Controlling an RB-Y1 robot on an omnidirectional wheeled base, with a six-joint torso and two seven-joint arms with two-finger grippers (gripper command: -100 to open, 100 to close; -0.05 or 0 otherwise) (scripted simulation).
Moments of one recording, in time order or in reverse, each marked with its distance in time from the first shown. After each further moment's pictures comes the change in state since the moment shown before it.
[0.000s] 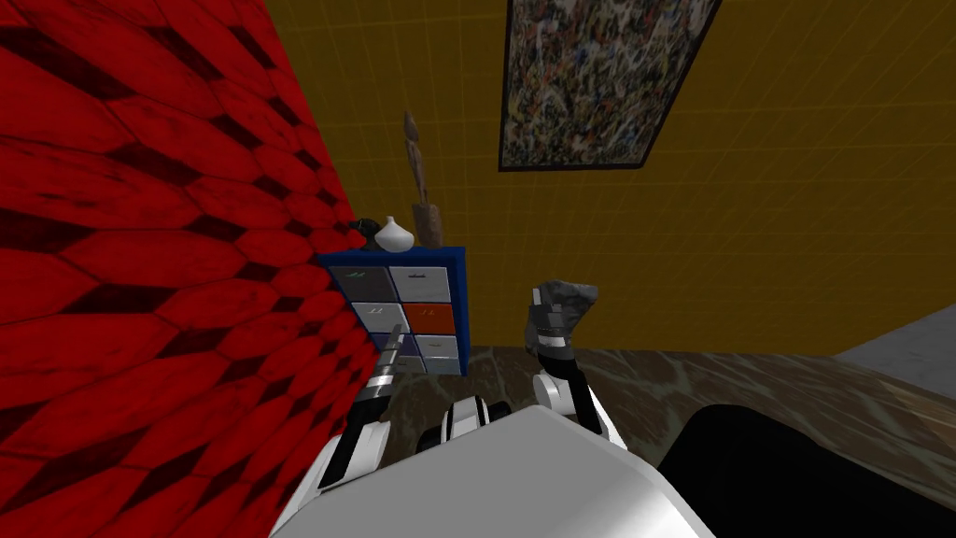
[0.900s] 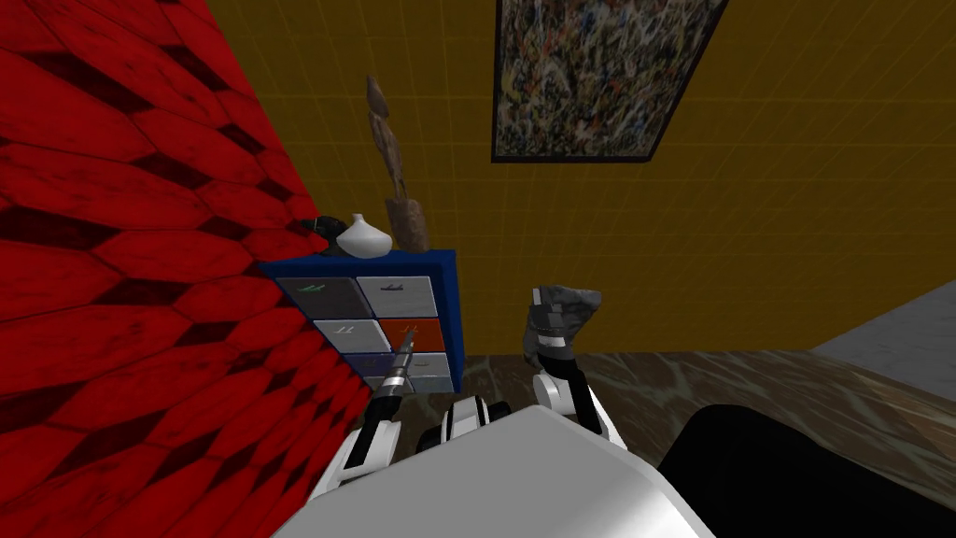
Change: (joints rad) left arm -0.073 -0.016 -0.029 0.213 -0.018 0.007 -0.011; right arm 0.000 0.000 0.000 0.000 0.000 0.000 0.000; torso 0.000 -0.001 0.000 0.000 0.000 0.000
